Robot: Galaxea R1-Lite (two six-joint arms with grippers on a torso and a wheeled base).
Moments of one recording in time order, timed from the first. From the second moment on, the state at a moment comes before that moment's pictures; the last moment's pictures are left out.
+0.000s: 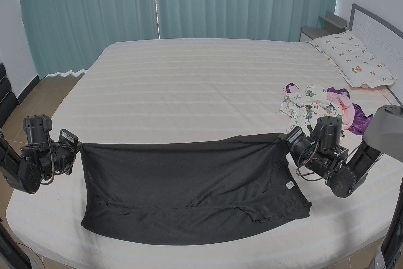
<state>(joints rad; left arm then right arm) 0.10 1.81 -0.55 -0.80 -0.08 -1.10 0.33 2.11 -0.70 -1.15 -0.07 1.06</state>
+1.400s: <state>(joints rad) 0.10 2.07 -0.12 -1.13 -0.10 -0.86 0.32 2.26 -0.47 -1.21 -0.07 0.93</state>
